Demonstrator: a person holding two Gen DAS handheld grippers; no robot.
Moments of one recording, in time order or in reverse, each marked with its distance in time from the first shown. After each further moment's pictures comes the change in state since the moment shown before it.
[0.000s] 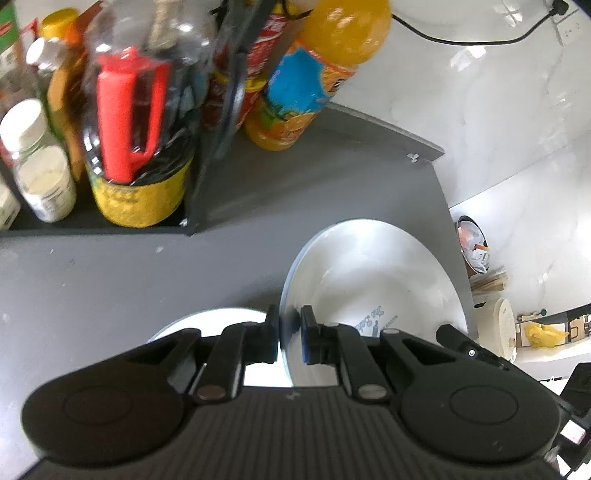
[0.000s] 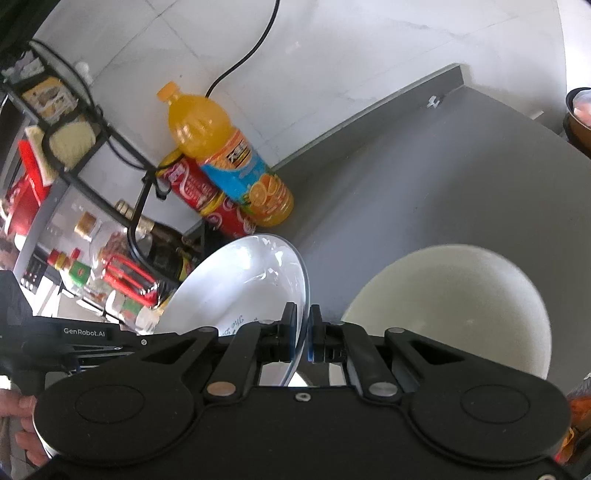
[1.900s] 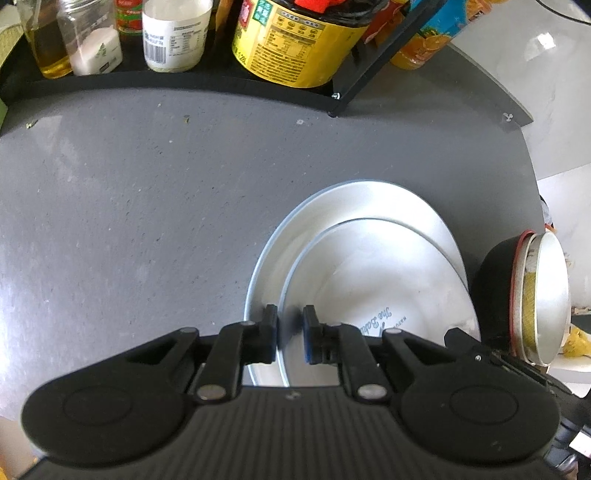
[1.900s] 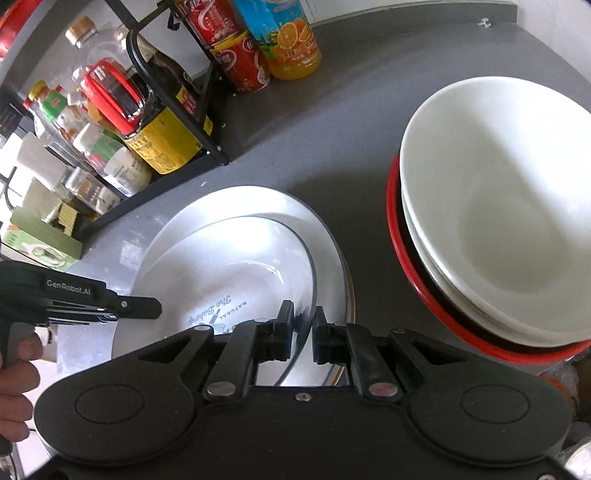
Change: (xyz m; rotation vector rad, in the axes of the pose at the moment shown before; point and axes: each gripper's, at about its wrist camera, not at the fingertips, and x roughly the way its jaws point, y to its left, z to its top) left arm 0.026 0.089 -0.080 -0.124 0.138 0.175; right arm 0.057 0.031 -0.086 -0.203 0.290 -0.099
